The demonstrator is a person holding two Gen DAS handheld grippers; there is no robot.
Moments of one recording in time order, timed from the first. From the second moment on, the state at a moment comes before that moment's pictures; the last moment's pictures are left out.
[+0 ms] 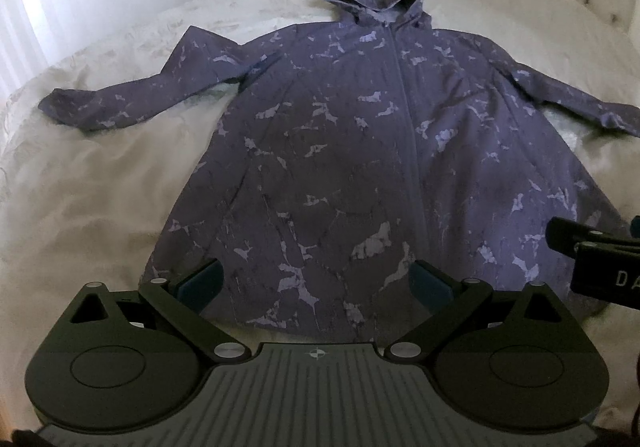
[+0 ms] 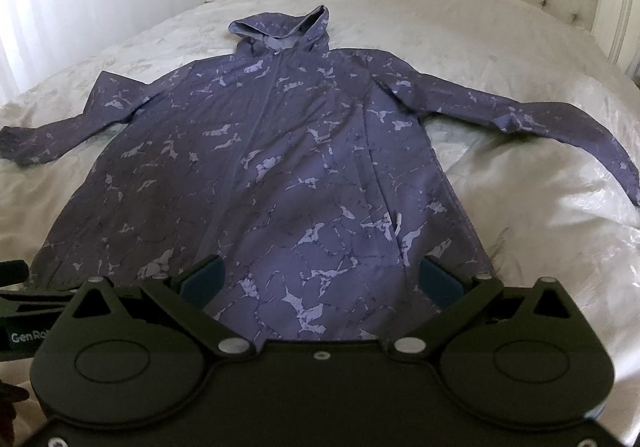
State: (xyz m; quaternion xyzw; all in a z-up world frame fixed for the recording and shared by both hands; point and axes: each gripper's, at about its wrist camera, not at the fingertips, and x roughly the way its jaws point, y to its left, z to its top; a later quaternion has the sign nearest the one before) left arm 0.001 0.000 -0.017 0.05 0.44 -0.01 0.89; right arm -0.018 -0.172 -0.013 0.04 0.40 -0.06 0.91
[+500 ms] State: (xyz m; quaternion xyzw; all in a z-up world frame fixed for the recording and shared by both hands) left arm 0.001 0.001 -0.021 0.05 0.45 -0.01 0.89; right arm -0.018 -0.170 -0.013 0.04 0.40 -0.05 0.91
